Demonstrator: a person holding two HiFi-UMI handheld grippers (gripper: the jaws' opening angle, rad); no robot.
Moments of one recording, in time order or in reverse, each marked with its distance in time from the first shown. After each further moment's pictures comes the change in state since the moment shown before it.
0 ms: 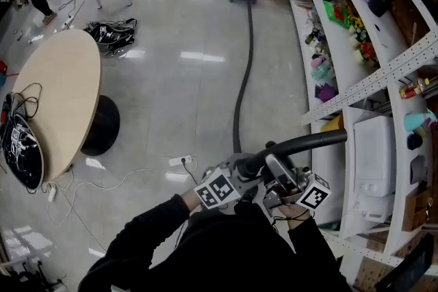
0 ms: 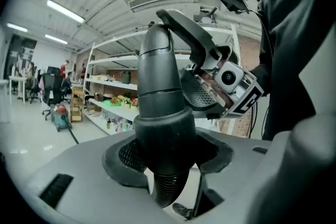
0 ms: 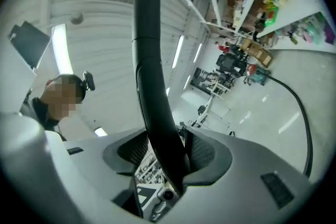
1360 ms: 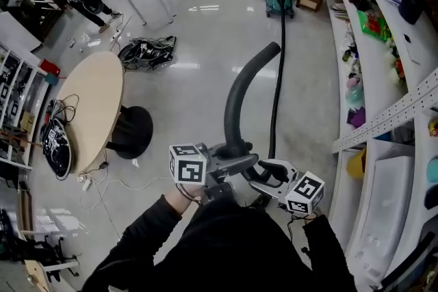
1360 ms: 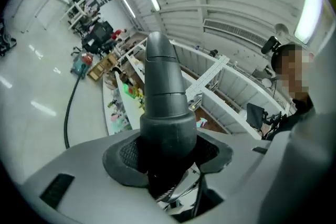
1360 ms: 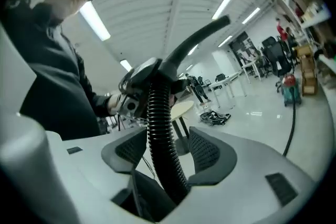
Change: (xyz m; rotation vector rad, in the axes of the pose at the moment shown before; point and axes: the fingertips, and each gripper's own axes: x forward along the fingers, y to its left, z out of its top) left arm 0.127 0.134 0.151 -0.753 -0.210 0.091; right arm -0.079 -0.159 0.075 -0.497 0.717 0.237
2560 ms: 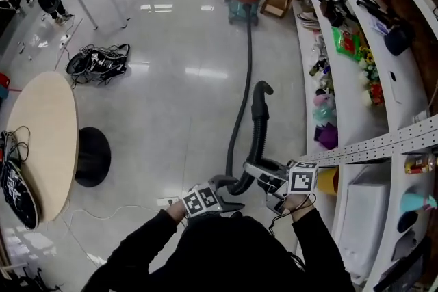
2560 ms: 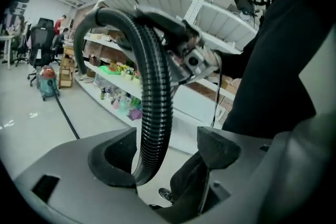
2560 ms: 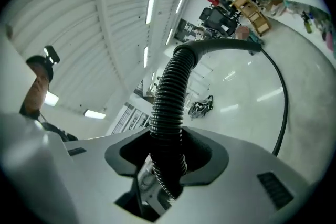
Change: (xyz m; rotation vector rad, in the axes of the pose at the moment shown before) left arm 0.026 0.200 -0.047 0.532 0.538 -0.096; right arm 0.084 -0.227 0.108 0.704 -0.147 -0.145
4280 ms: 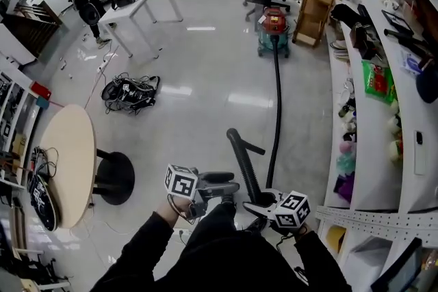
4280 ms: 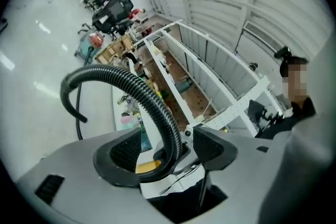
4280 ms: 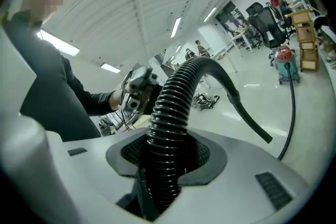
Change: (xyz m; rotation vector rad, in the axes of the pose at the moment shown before) left arm 0.000 0.250 0.232 -0.721 -0.384 0.025; right arm -0.038 -0.152 0.124 -0.471 0.341 0.101
